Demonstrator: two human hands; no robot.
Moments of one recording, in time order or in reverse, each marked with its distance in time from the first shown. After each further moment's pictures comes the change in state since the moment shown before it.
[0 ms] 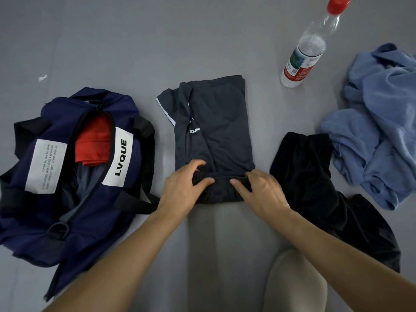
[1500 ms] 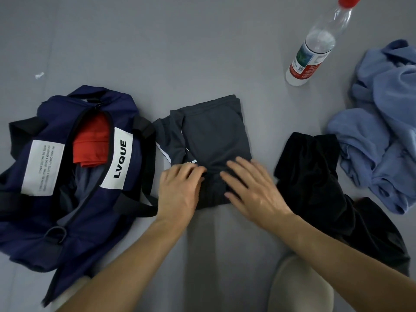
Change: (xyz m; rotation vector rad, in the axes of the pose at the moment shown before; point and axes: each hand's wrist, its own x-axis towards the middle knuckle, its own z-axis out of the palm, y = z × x) left_hand -0.005 -0.015 0.009 0.397 0.289 0.300; right_hand 0.002 -0.003 0.006 -0.202 0.120 -0.530
